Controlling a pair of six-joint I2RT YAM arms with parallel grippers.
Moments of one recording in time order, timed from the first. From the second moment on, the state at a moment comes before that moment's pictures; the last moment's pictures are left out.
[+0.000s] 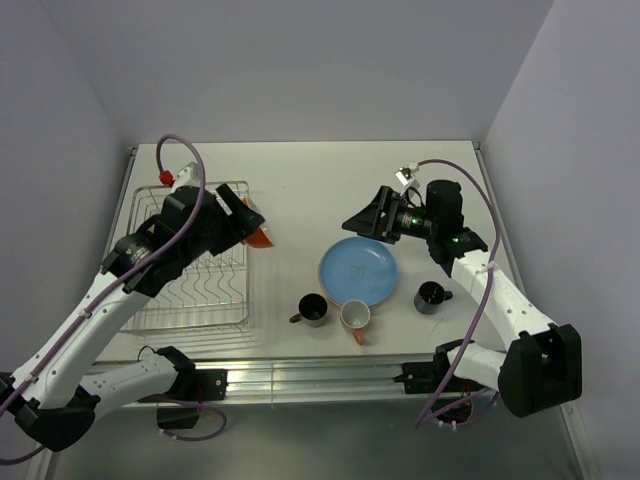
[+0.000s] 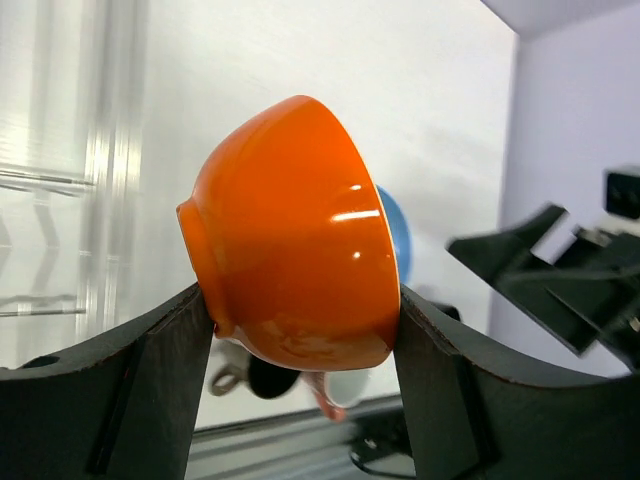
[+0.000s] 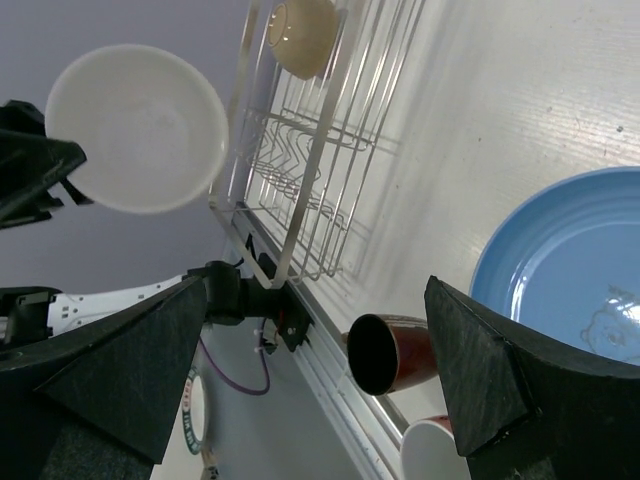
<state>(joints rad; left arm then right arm) -0.65 1.01 1.24 -0.78 -0.21 -0.99 0.23 1.14 0.82 -0.05 -0.79 0.76</state>
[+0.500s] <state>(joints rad) -0.41 1.26 1.42 -1.09 -0.43 -0.74 0.23 1.13 0.79 -0.07 -0.78 0.74</state>
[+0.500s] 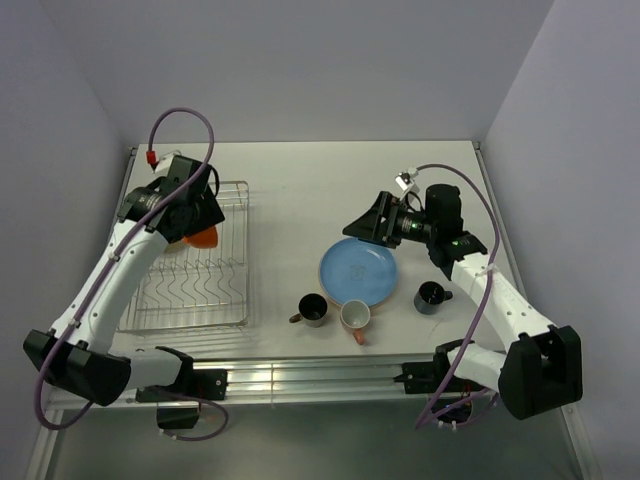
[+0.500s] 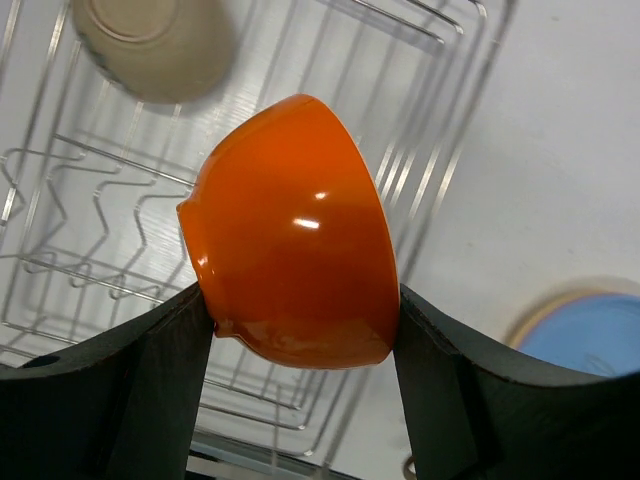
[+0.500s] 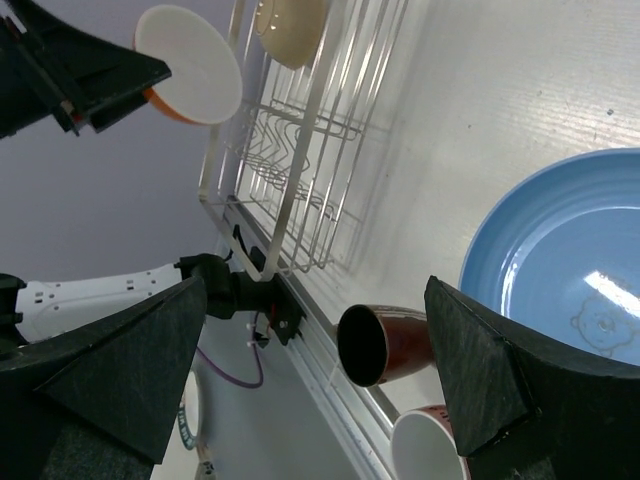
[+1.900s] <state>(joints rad) -0.23 1.89 1.64 -1.05 -0.51 -0.52 0.23 1.13 0.71 -0.09 -0.73 0.67</state>
